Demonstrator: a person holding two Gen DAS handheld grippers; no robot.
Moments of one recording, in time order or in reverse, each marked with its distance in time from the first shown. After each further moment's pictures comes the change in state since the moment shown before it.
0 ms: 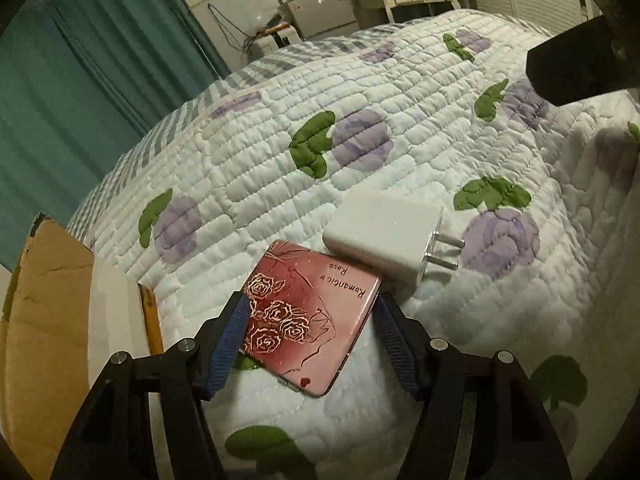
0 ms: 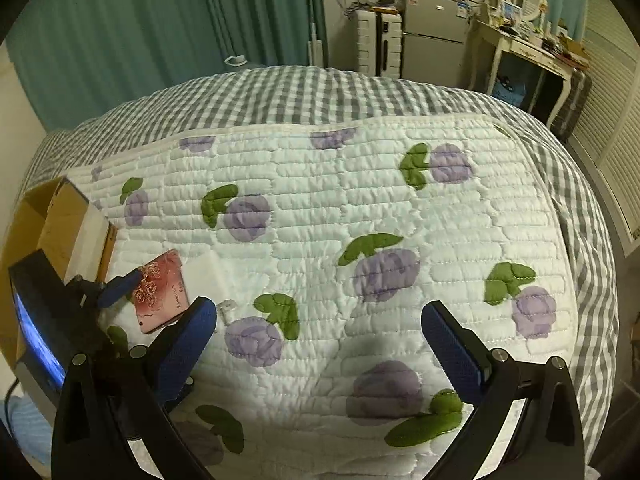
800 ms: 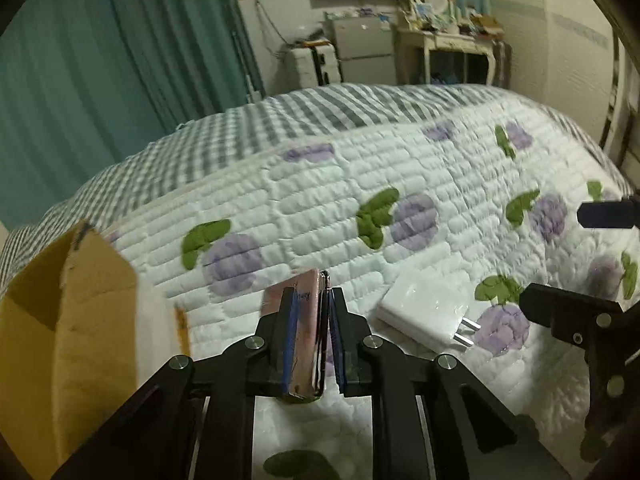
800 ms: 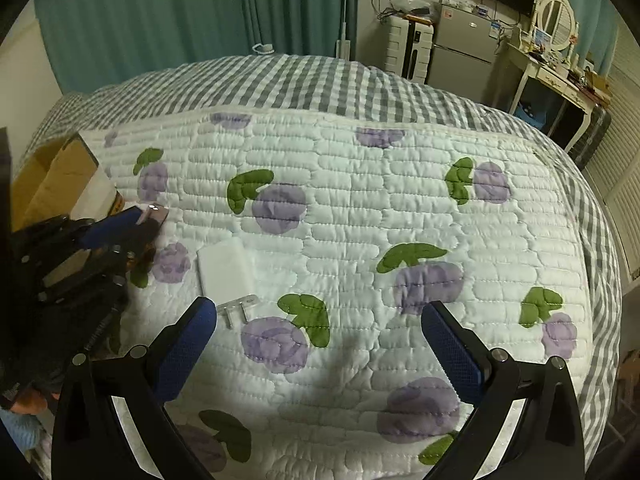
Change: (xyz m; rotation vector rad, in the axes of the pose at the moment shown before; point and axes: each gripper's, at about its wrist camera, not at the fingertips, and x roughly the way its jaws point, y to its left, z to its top) left arm -0.016 0.056 0.027 -0.206 -0.041 -0.063; right arm 0.022 0.037 -0.002 -0.157 0.013 0.006
